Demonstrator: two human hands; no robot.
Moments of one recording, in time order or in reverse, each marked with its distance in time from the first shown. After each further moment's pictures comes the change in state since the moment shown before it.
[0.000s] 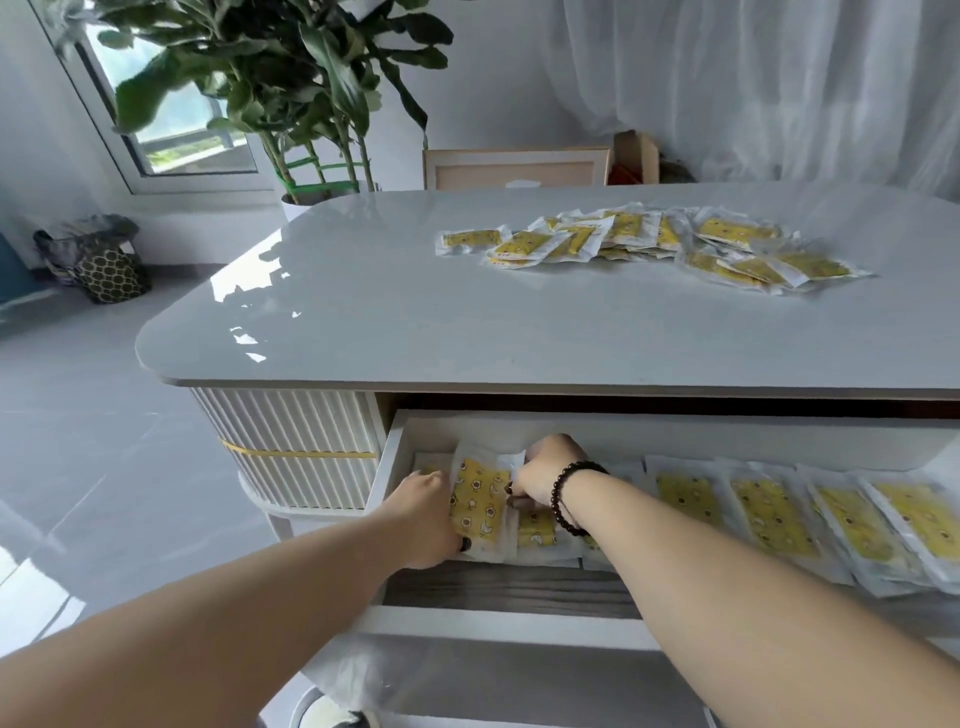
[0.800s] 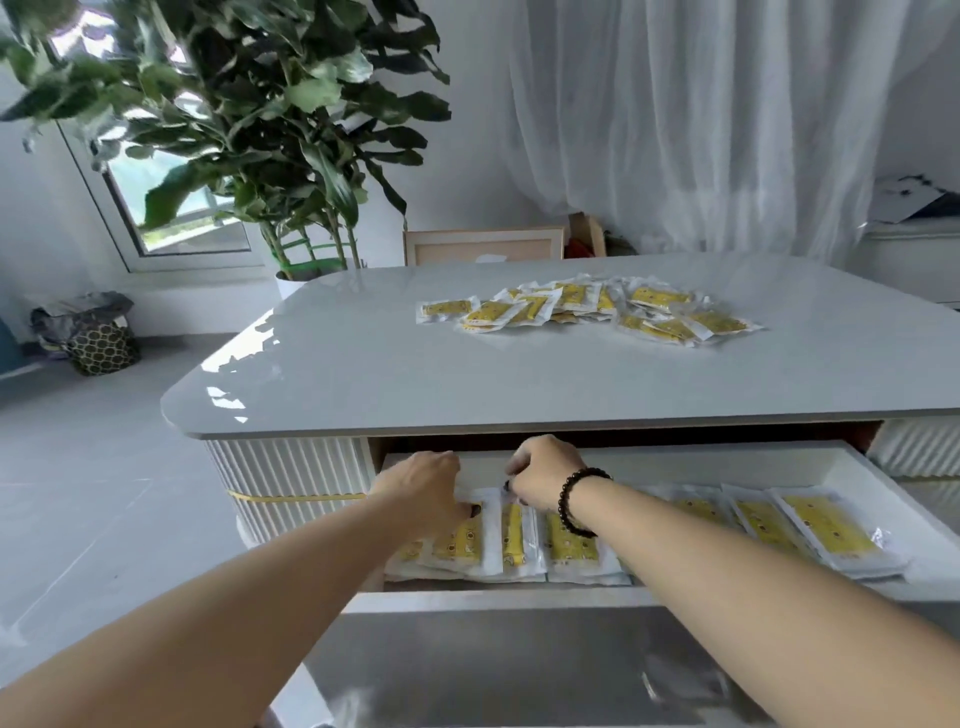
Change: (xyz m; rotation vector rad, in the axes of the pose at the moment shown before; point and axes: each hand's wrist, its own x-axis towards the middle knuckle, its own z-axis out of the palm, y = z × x) left_hand -0.039 0.037 -0.050 0.187 0.277 0.104; right_hand -0.092 -0.007 -0.065 -0.145 0.159 -0.363
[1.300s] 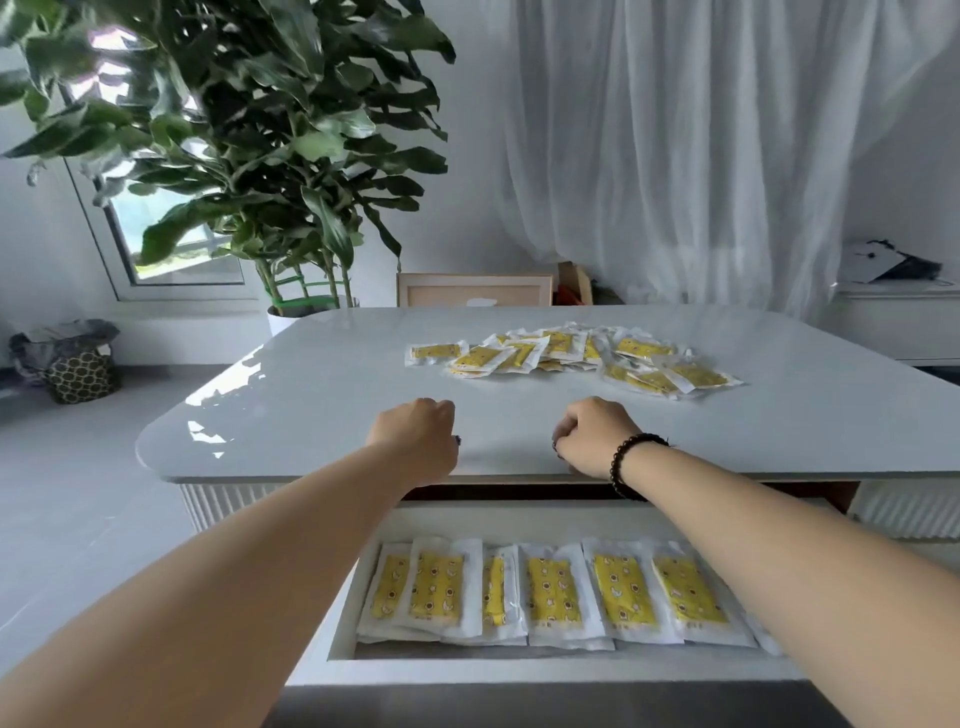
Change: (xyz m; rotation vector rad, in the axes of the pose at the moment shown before) left_hand 0.061 0.008 -0.062 0.120 0.339 0.029; right_hand 0.023 -0.002 -0.100 -0.191 0.191 -0.086
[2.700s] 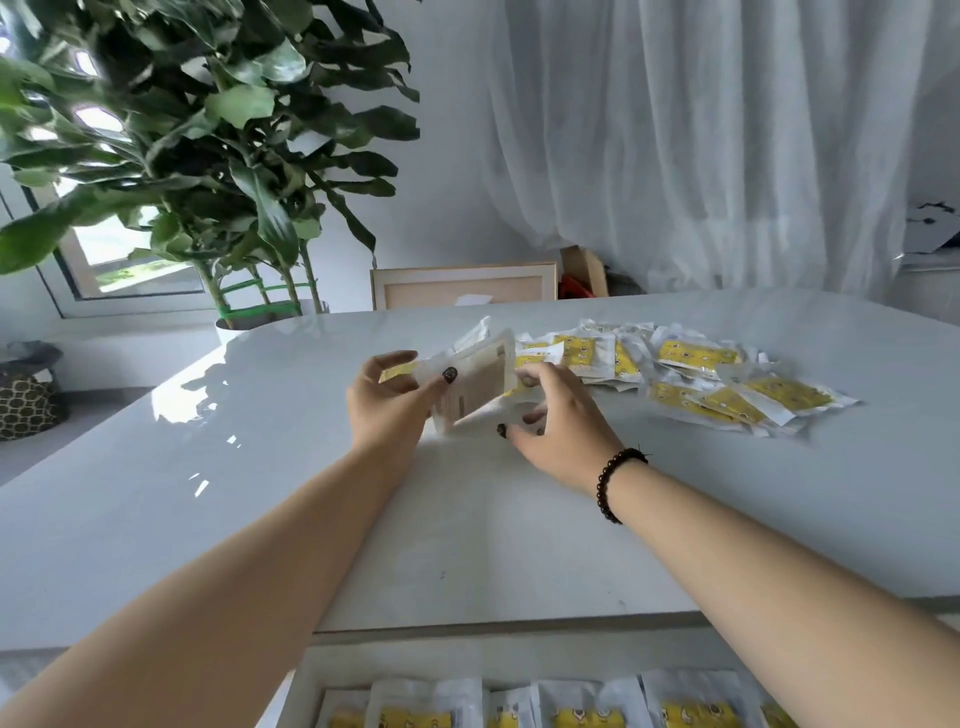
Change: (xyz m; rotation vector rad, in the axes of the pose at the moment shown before) left_hand 0.165 -0.011 0.075 -1.587 0.423 -0.359; right_hand 0.172 0.029 0.073 0.312 0.254 -0.365
